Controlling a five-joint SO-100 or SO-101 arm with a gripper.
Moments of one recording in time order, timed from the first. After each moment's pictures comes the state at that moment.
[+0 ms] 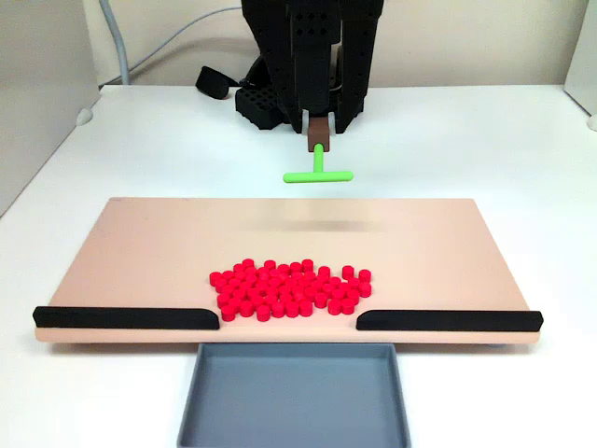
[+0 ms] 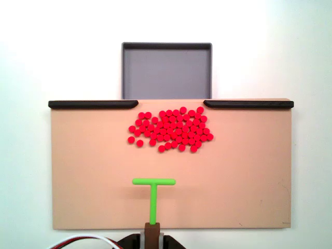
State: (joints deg) arm -2.5 103.6 105.6 84.6 -83.7
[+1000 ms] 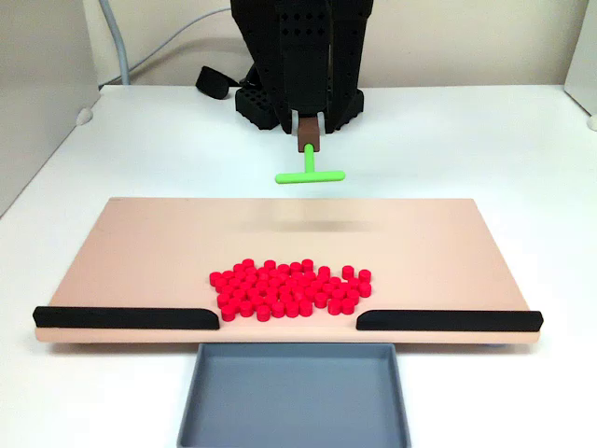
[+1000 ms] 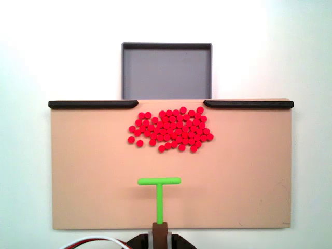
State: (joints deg) arm -0.3 103.6 105.6 84.6 -88.0
